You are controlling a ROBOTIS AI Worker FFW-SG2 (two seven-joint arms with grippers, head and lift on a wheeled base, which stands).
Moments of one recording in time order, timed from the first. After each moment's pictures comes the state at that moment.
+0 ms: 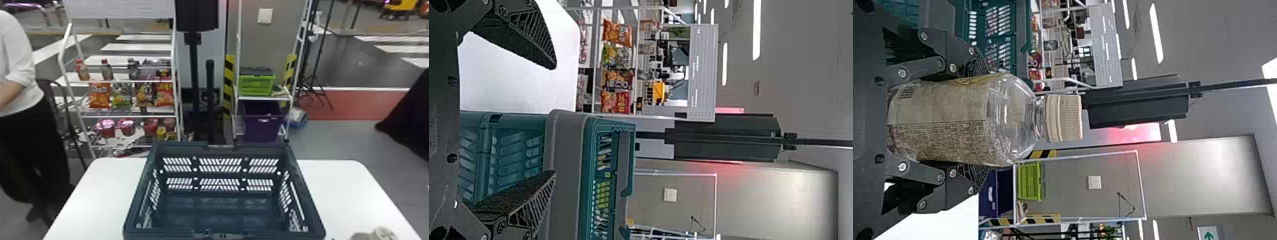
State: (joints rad) left arm 0.85 0.26 -0.19 -2.00 0.06 -0.43 0.34; right arm 0.88 0.00 -0.11 -2.23 -0.18 -0.20 0.33
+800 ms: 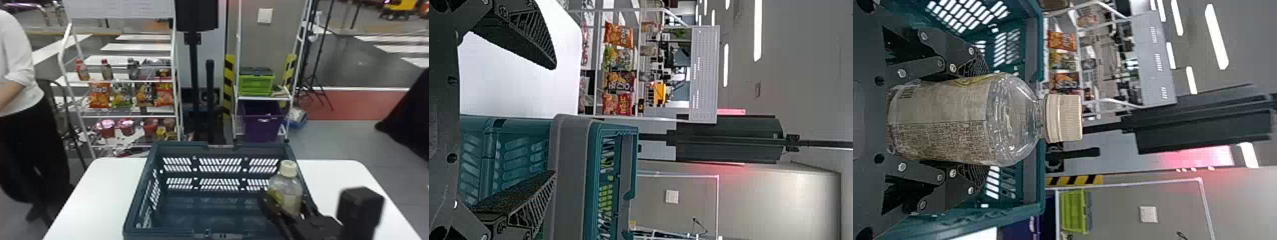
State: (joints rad) left arm 0.84 0.26 -0.19 -1.98 0.07 -0.44 0.34; right arm 0.42 -0.02 0.13 -2.38 -0.07 0.65 0.12
